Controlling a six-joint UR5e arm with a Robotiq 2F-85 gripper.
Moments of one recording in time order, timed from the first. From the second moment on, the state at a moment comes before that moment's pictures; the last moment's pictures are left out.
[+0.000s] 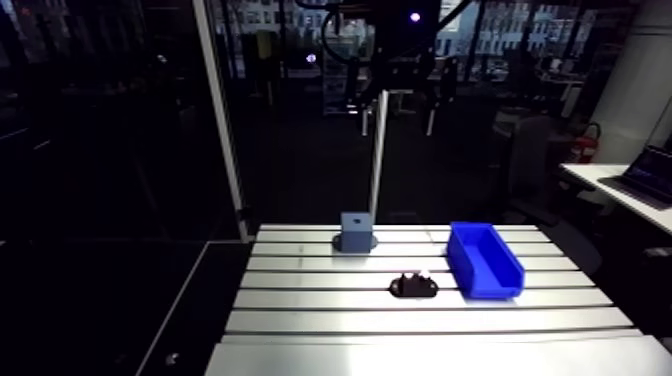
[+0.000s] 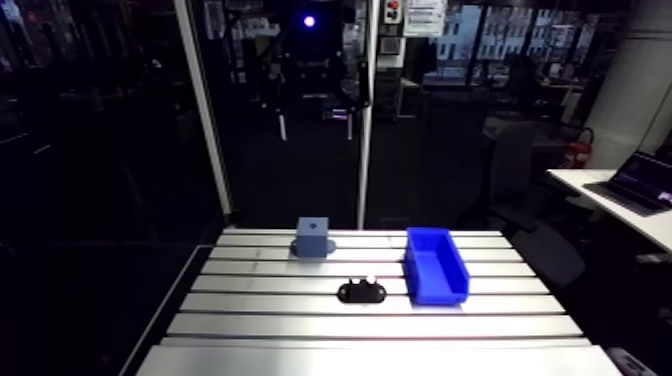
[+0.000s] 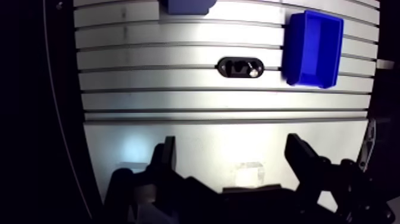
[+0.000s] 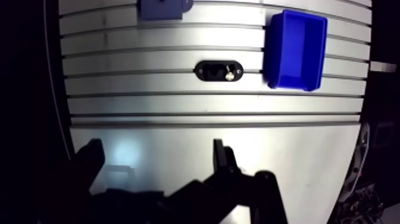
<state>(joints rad) -0.03 -1.52 1.52 -1.58 -1.59 -1.61</state>
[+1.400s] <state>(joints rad) -0.11 -1.44 1.63 -1.73 -1.60 -1.64</state>
